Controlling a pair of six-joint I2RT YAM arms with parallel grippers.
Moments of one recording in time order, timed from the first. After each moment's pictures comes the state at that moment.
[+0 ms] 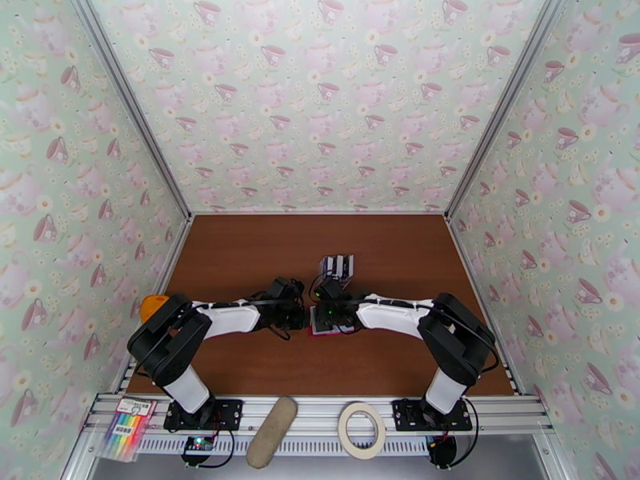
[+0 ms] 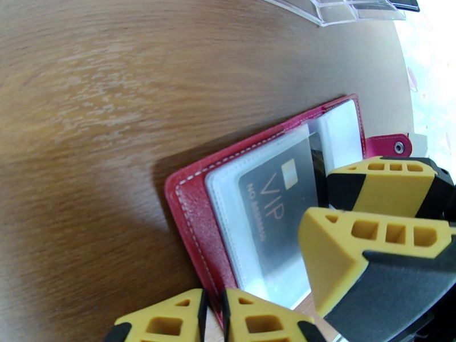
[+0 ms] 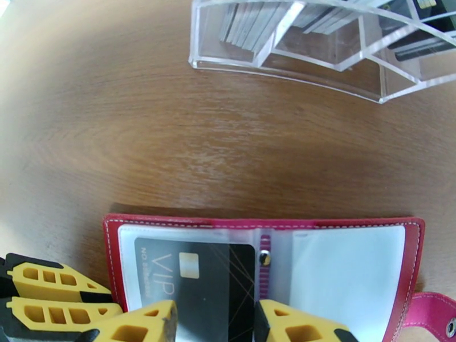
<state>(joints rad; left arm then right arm) -0.65 1.68 0.73 -0.03 0.36 -0.64 0.86 1.73 0.96 -0.30 0.13 0.71</state>
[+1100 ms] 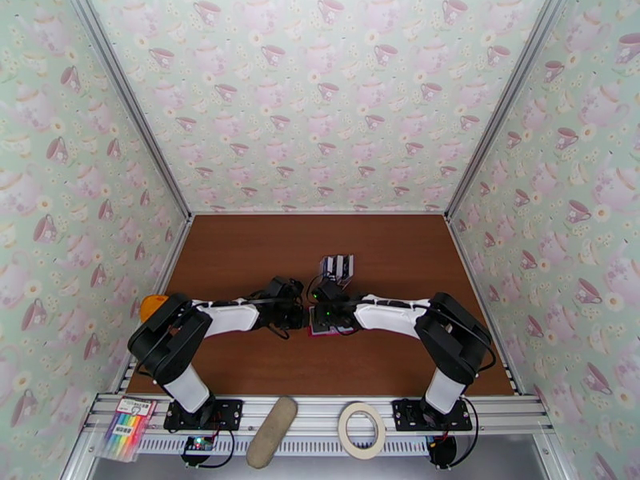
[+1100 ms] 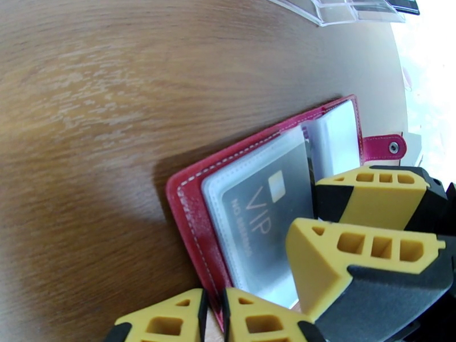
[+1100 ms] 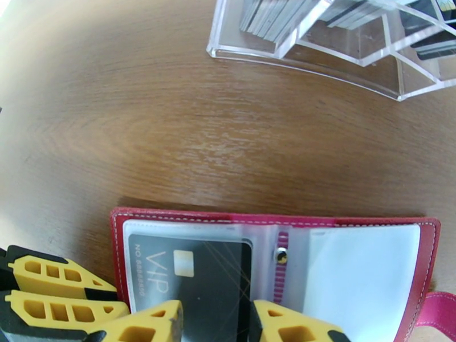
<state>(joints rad) -0.63 1.69 0.73 -0.02 0.41 -0.64 0.87 1.74 0.96 -0.29 0.12 0.71</state>
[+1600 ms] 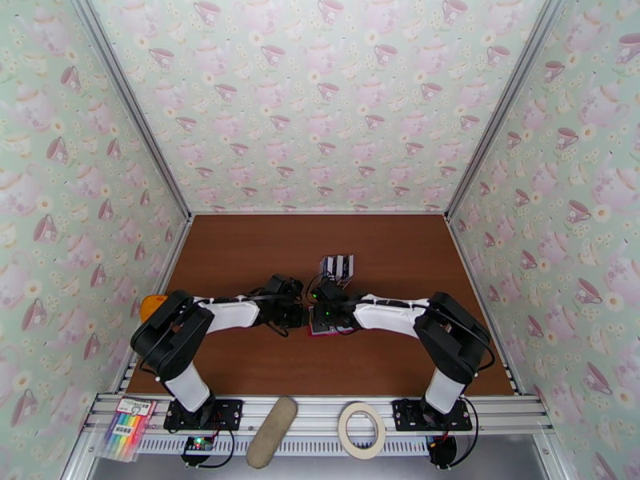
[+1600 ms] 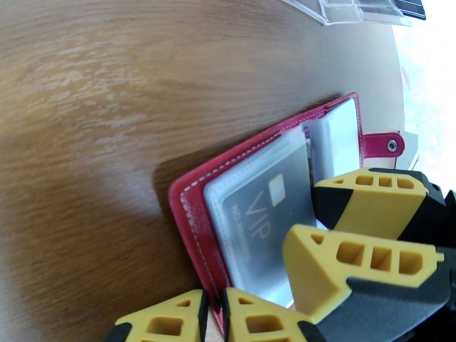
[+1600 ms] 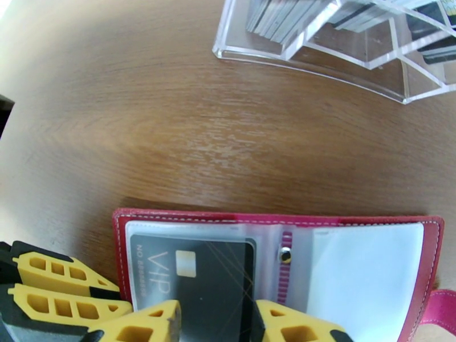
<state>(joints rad) -0.59 1.72 0.77 -0.07 0.46 -0.64 0.88 1.75 0.97 -0.29 0.12 0.71</state>
